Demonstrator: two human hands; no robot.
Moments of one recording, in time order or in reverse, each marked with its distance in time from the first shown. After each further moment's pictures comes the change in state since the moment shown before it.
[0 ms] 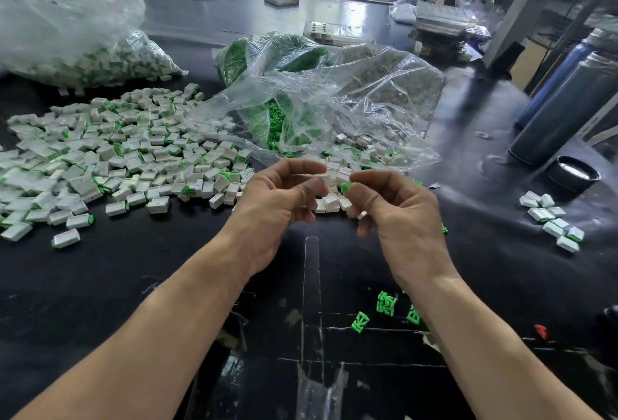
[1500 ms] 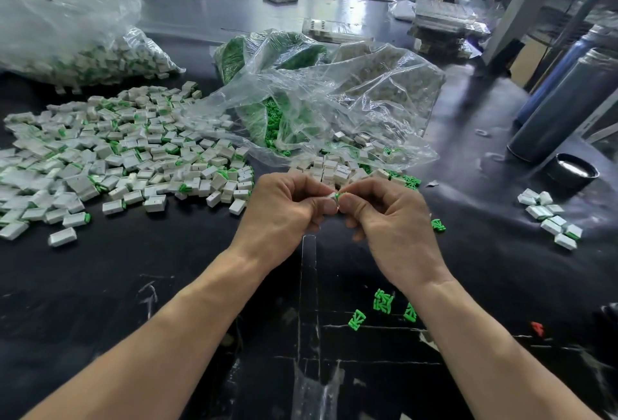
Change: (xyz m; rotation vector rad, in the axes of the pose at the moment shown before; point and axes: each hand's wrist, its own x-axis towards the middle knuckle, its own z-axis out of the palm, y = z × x) left_hand -0.004 -0.010 0.009 0.434 0.046 0.120; right_hand -0.006 -0.001 -0.001 -0.312 -0.088 -0.071
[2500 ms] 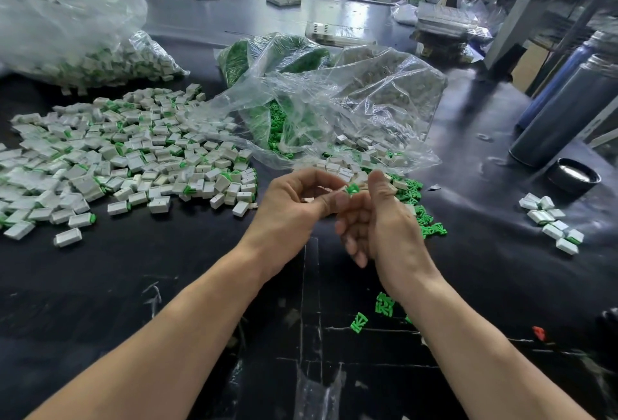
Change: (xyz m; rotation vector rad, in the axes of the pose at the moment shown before) left_hand 0.001 0.003 0.005 -0.175 -0.070 0.036; right_hand -0.002 -0.001 0.011 0.378 -0.056 0.299
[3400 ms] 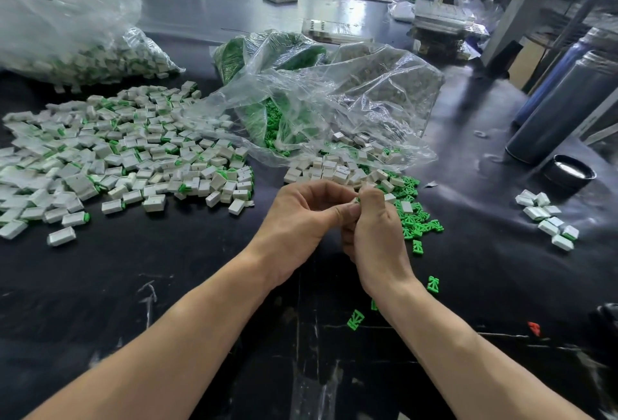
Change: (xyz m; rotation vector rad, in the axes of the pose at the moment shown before) left_hand -0.008 -0.005 0.014 -0.122 -0.080 -0.040; right_hand 0.002 0.012 0.016 -0.174 0.216 -0.015
